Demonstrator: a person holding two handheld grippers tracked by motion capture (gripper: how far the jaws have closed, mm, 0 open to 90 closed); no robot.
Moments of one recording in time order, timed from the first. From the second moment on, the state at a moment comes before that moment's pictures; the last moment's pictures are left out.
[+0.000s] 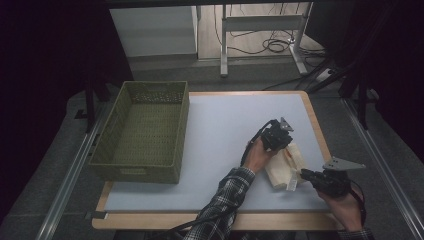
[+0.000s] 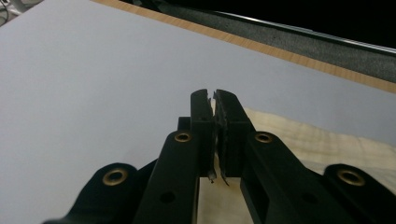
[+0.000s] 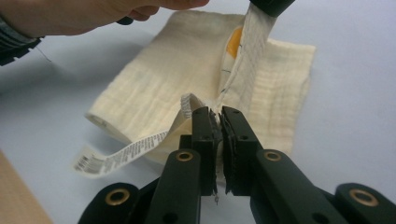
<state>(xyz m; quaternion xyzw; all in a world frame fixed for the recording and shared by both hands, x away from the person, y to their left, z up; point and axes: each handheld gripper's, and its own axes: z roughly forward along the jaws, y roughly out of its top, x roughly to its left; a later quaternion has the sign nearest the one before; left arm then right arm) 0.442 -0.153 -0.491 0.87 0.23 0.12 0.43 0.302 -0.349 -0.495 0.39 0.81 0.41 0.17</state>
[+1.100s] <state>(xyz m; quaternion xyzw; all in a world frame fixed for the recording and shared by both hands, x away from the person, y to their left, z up) 0.416 -0.071 -0.505 0.84 0.28 0.11 0.44 0.324 -0.358 -0.483 0.41 0.81 0.37 0.20</state>
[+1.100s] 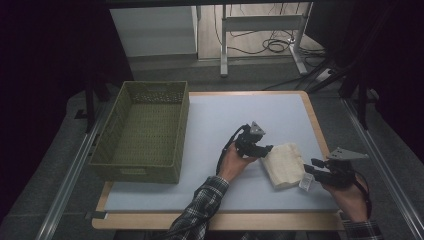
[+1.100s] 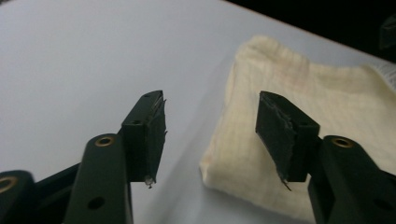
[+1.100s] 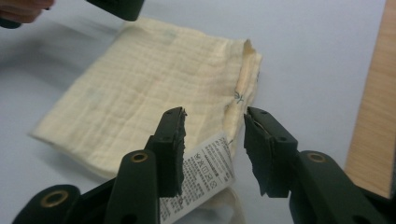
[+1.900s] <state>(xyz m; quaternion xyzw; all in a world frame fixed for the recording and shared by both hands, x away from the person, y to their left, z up) 0.424 -0.072 -0.535 0.85 0.31 -0.01 0.43 0.327 -0.371 -0.518 0.45 0.80 0.38 0.10</state>
